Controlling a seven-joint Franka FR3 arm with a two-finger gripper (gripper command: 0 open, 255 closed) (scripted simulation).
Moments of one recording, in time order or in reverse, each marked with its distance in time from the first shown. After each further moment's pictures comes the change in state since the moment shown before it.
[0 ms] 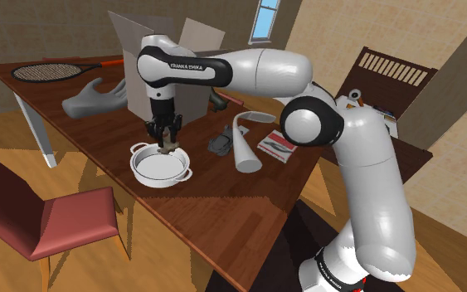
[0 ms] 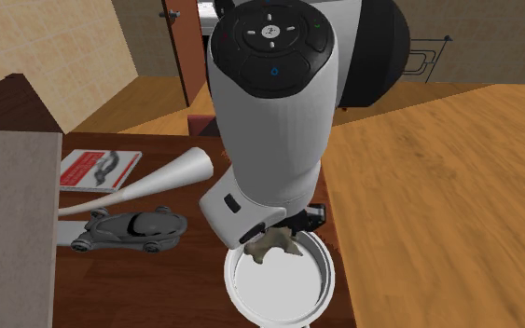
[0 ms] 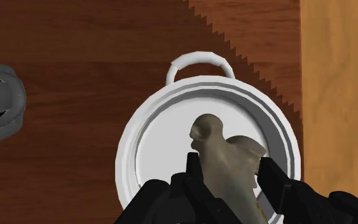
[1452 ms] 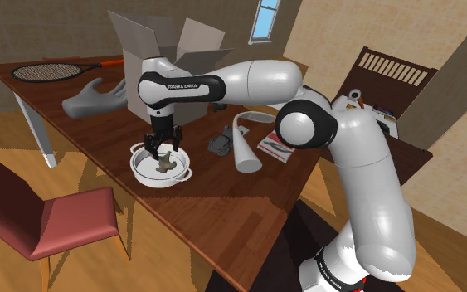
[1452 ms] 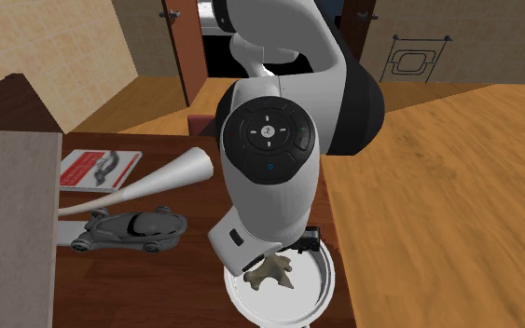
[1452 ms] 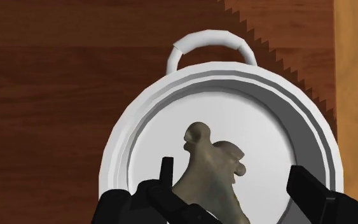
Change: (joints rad) arm -0.002 0.040 -0.004 -0.096 -0.004 0.135 -0.005
